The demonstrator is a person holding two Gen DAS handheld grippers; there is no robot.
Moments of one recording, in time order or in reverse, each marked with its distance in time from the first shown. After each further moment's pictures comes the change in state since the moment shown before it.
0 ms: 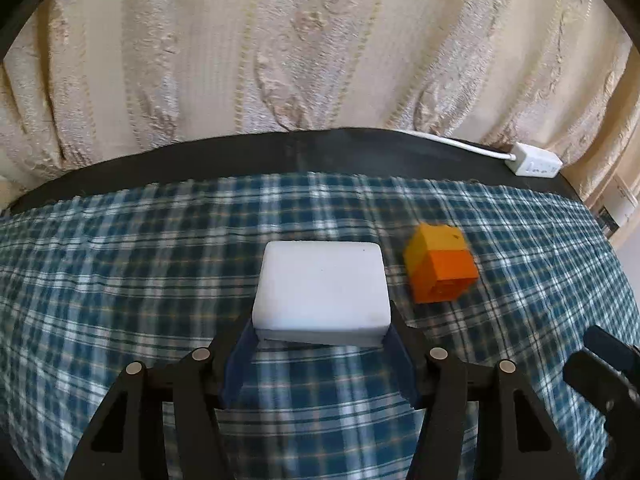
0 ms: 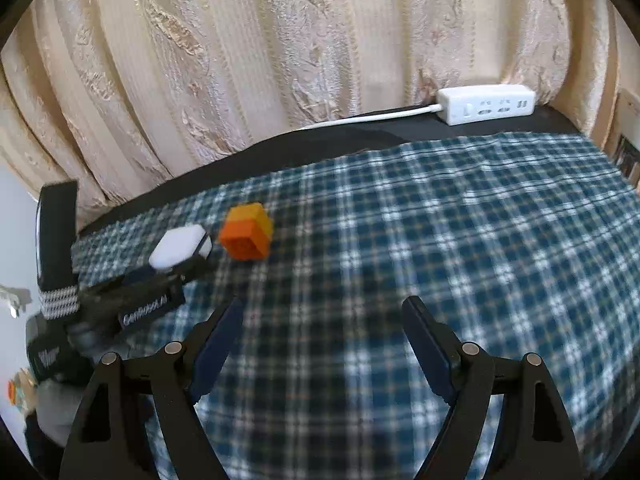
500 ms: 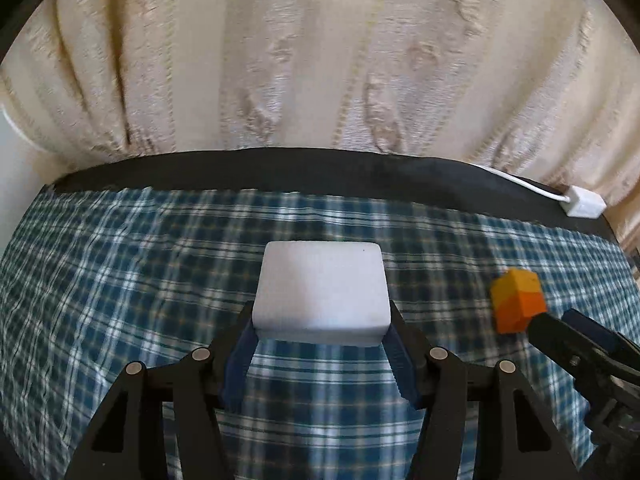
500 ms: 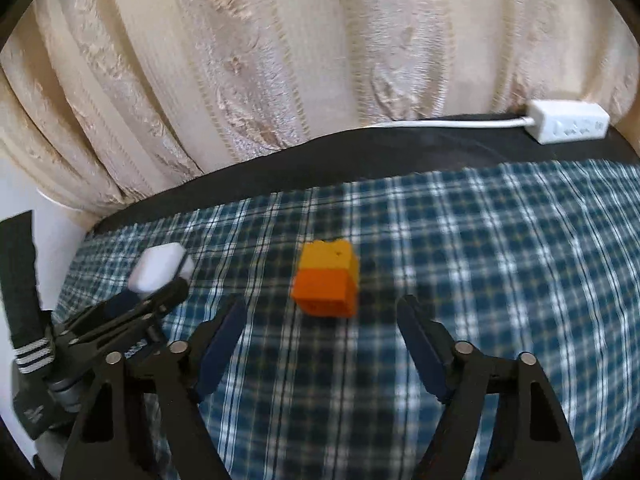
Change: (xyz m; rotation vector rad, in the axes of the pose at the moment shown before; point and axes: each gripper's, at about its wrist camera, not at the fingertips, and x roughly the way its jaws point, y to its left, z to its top) left arm -0.014 0.058 0.014 -0.121 -0.006 0.125; right arm 0.062 0.063 0.037 -0.079 0.058 0.059
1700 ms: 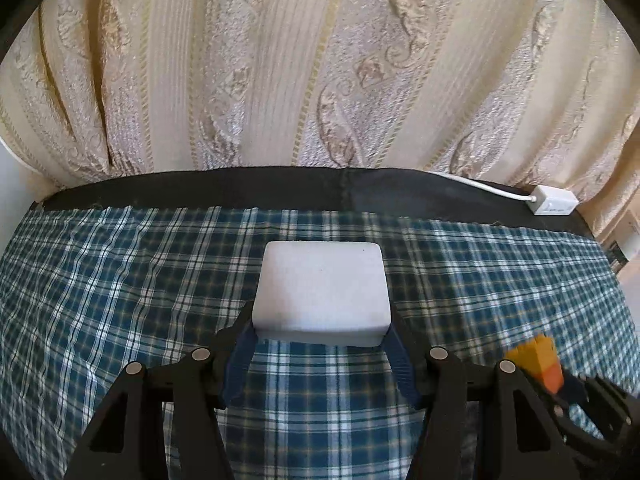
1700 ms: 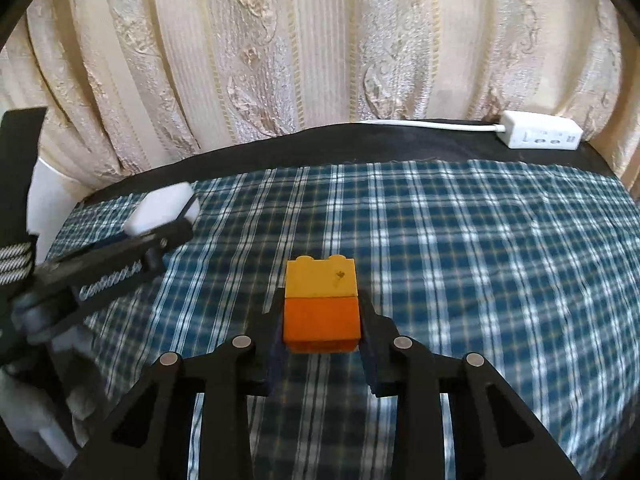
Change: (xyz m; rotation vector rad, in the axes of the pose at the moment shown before) left arm -0.025 -0.031 0.002 0.045 -0.044 -0.073; right arm -0.041 0.005 -0.040 -0.058 -0.032 -0.080
